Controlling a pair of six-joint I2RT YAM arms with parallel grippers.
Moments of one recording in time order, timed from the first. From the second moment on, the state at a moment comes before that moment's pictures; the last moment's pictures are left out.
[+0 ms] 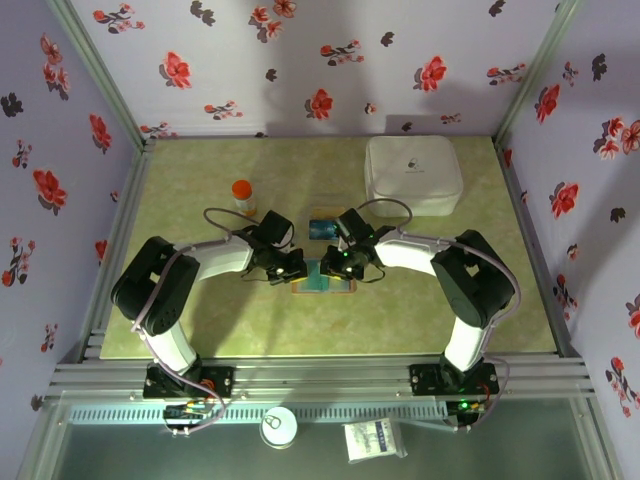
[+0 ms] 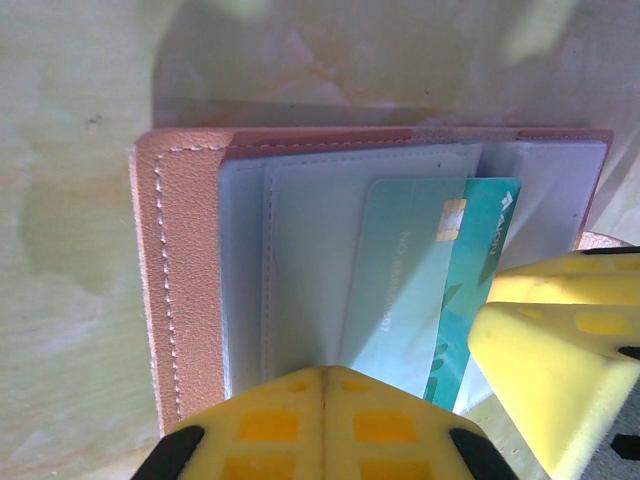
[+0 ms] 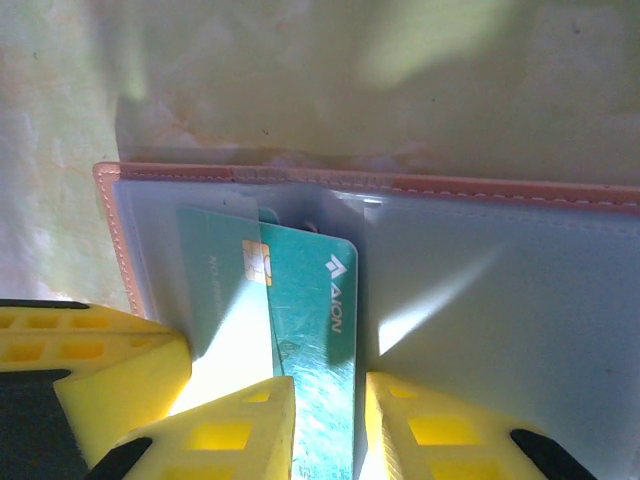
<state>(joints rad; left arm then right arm) -0.64 1.72 0.90 -0.31 0.41 -0.77 0.70 1.78 0.99 -0.33 -0.36 0.82</state>
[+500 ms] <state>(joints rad) -0.64 1.73 0.91 -0.32 0.41 -0.77 0.67 1.74 0.90 -0.16 -0.45 0.87</state>
